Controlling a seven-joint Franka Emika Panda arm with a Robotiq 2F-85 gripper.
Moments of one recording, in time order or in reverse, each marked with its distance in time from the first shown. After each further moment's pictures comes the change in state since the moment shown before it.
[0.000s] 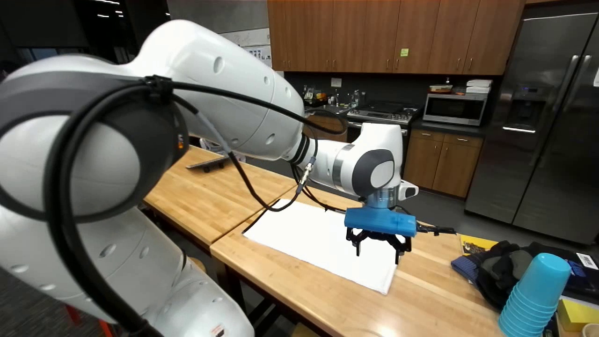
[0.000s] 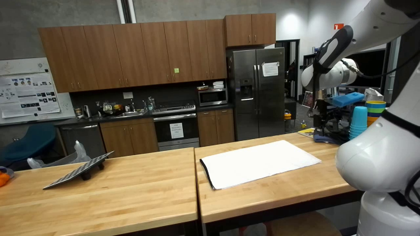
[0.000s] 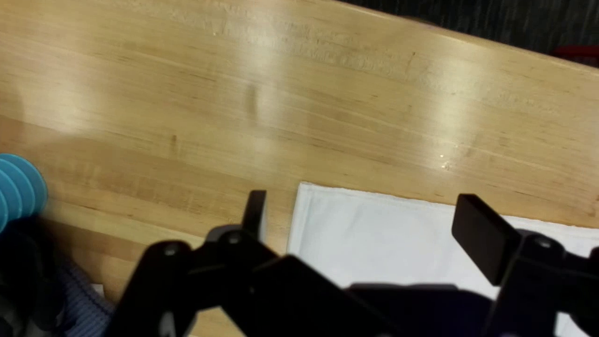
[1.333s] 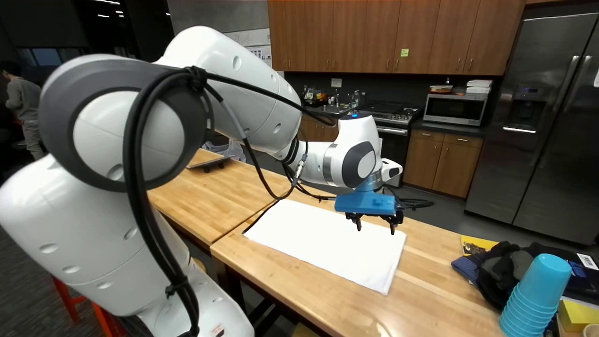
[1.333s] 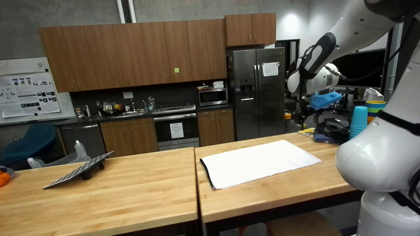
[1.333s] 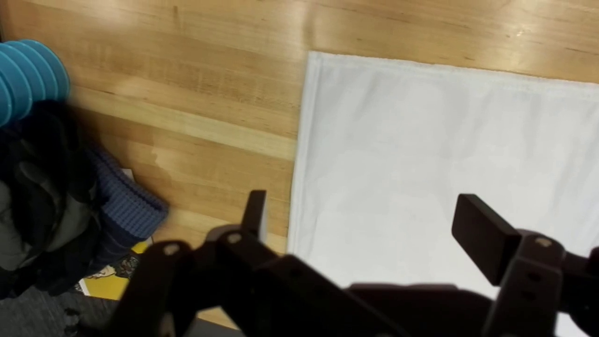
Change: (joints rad) arm -0.001 0.072 0.128 0.024 -0.031 0.245 0.215
